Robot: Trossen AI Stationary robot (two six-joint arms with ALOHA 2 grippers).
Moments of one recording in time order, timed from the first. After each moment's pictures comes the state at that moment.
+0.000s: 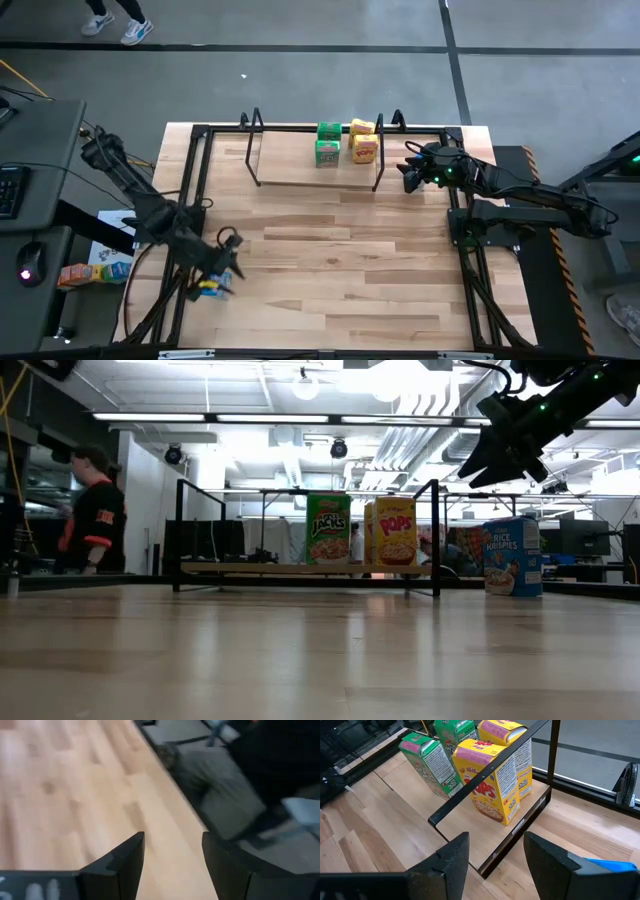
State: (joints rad) left arm -0.76 0.93 0.71 -0.41 -0.10 -0.28; right arm -0.38 0.69 0.54 -0.38 0.24 0.45
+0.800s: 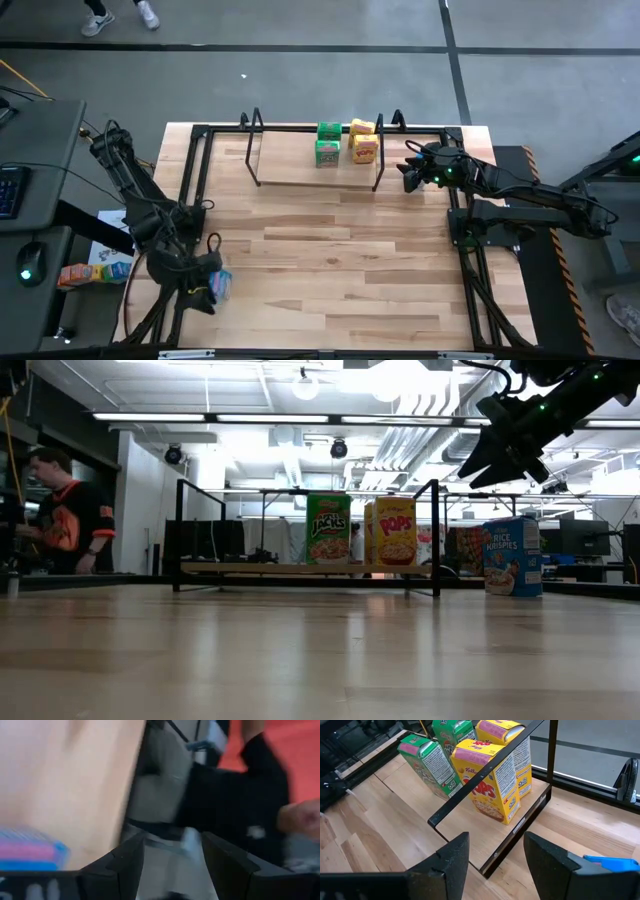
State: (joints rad) left arm -0.97 0.94 0.73 -0.41 -0.05 -1.37; right arm -0.38 0.69 0.54 -0.38 0.24 0.47
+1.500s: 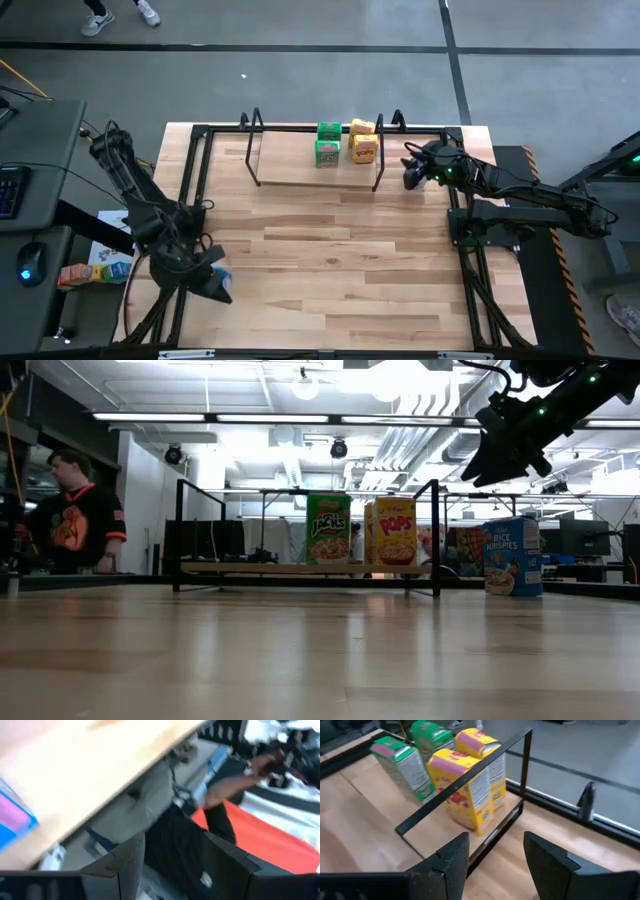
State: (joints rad) left arm -0.97 0.97 0.73 -0.38 -0.22 -2.01; right arm -0.38 0.69 0.54 -0.38 0.37 0.36
